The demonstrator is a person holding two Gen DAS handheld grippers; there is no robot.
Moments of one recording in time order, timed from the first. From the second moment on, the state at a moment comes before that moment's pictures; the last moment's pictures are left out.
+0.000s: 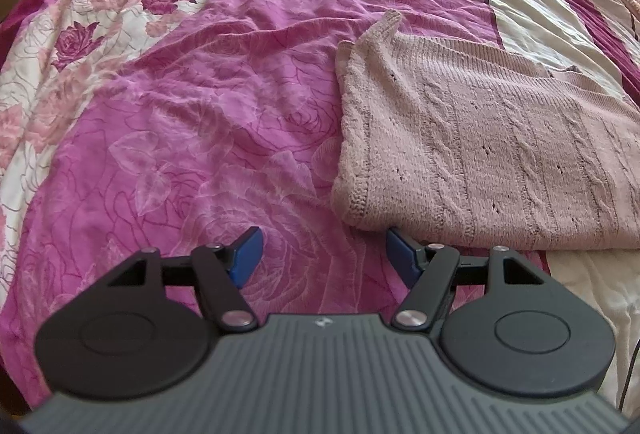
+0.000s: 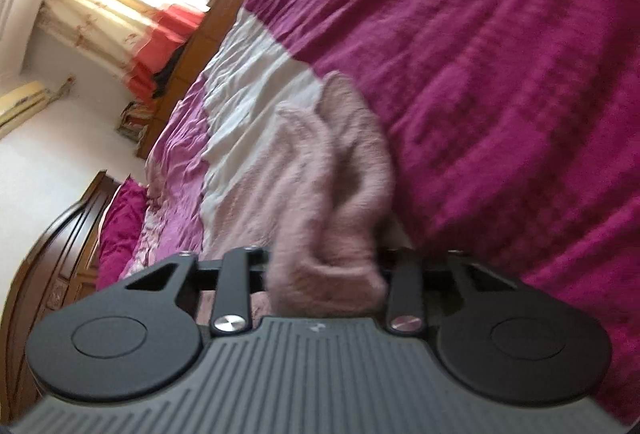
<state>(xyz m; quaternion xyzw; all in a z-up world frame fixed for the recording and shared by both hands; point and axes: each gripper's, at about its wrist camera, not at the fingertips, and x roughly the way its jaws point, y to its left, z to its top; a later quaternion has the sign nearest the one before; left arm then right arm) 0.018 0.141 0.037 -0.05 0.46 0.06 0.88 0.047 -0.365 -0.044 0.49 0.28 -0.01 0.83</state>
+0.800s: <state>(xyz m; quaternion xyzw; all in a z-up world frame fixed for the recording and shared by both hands) 0.011 0.150 0.039 -0.06 0.46 0.07 0.88 0.055 -0.306 0.044 0.38 0.22 0.04 0.90</state>
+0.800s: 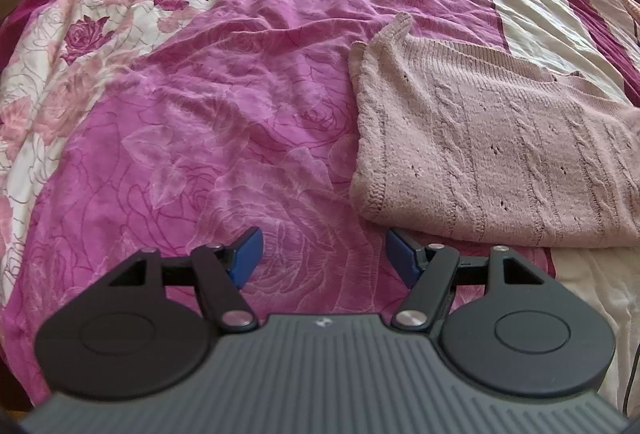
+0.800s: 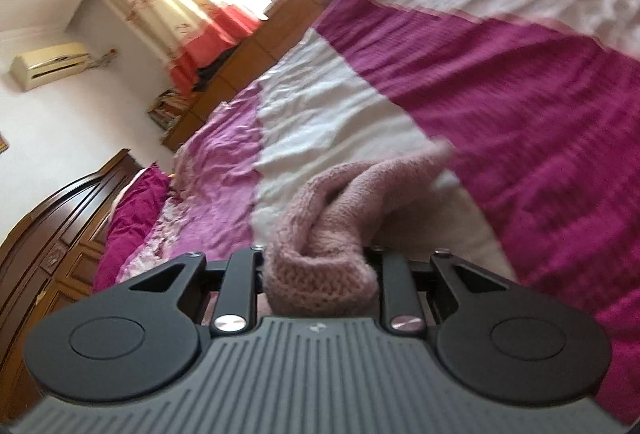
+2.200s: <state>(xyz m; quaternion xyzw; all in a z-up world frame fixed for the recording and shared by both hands) -0.018 0.217 0.068 -0.09 0.40 0.12 0.90 0.070 0.027 0.050 0.06 0.31 0.25 0.92</state>
